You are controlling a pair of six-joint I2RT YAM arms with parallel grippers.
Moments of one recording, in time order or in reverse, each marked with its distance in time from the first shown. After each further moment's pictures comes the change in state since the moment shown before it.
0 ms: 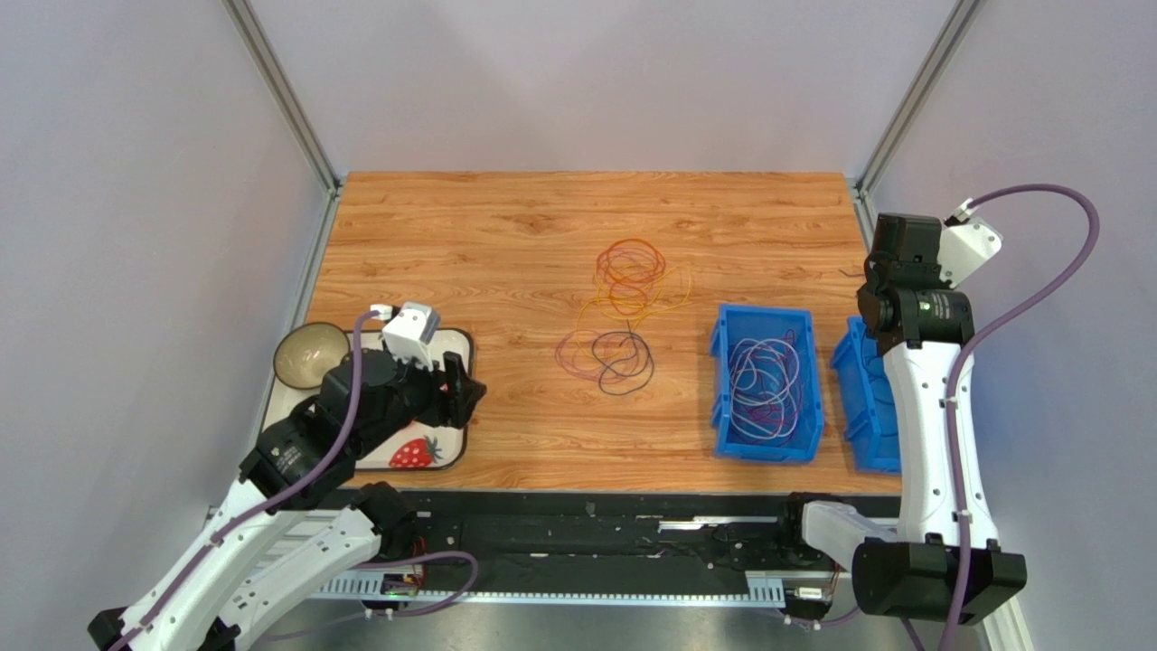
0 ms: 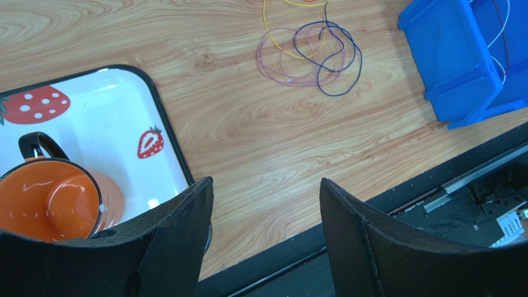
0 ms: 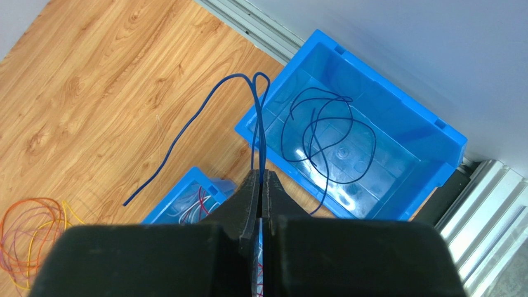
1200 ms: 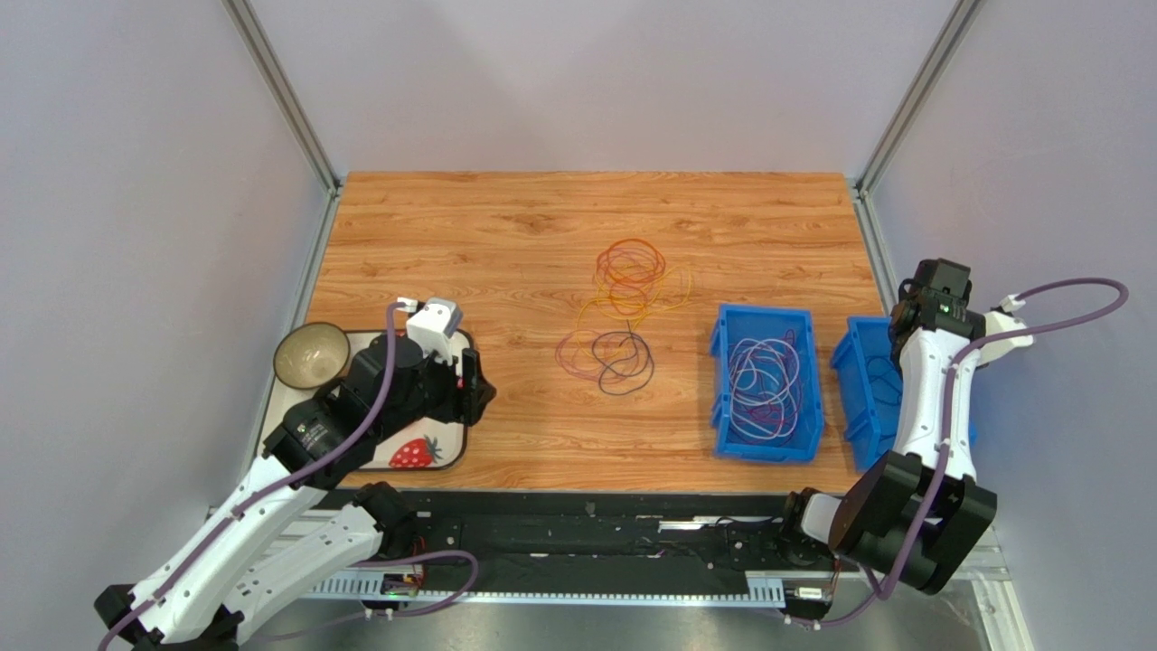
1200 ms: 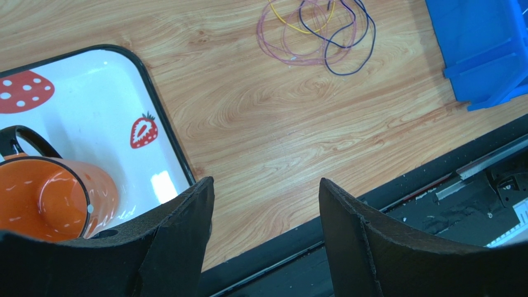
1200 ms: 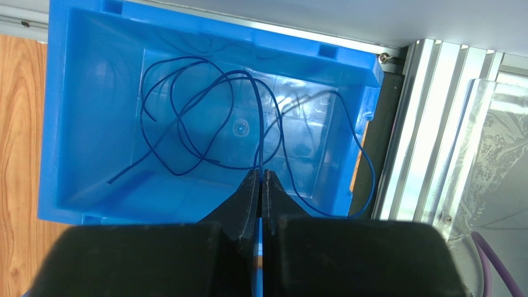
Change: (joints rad) left arm 0.000 0.109 0.000 0.000 0.026 0.008; right arm -0.357 0.126 -0.236 -0.029 -0.007 0.218
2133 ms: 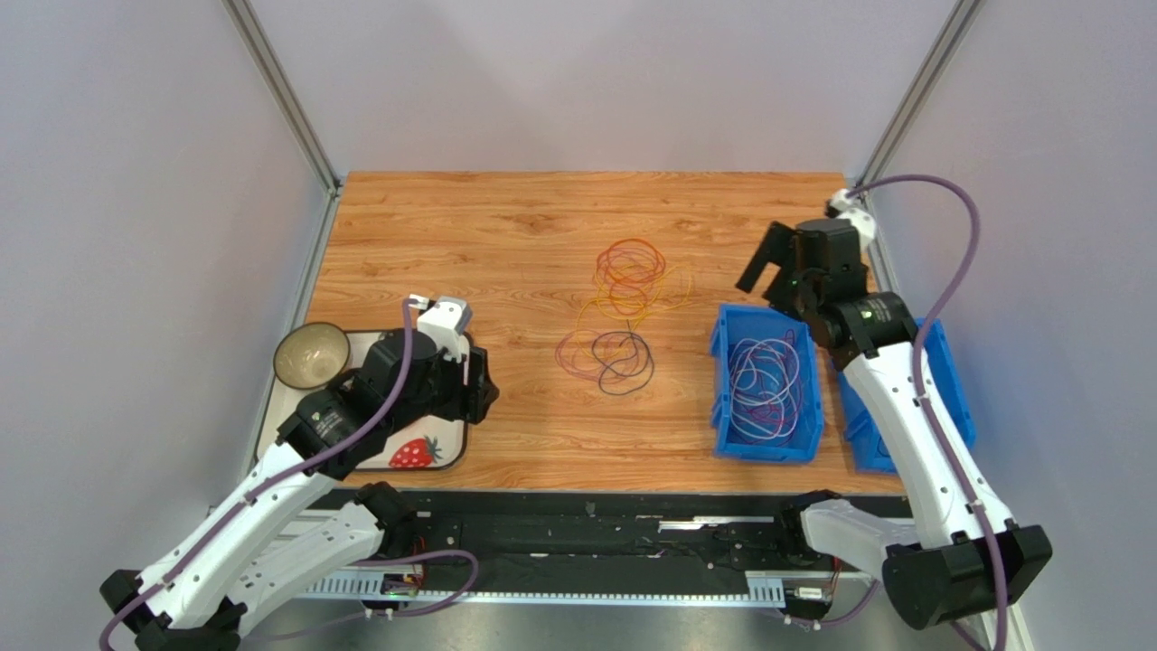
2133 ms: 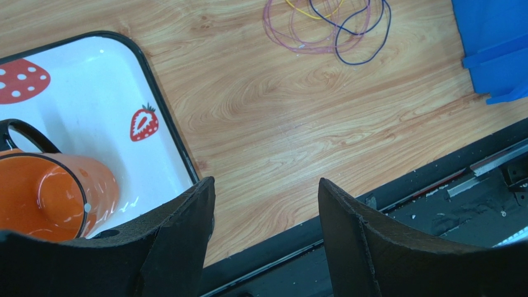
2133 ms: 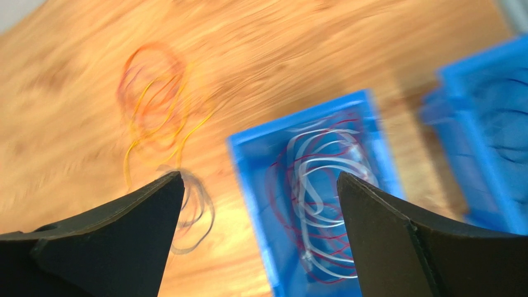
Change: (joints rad) left arm 0.000 0.045 0.000 -0.002 -0.003 0.000; right arm 0.623 -0.128 0.142 0.165 -0.290 -0.223
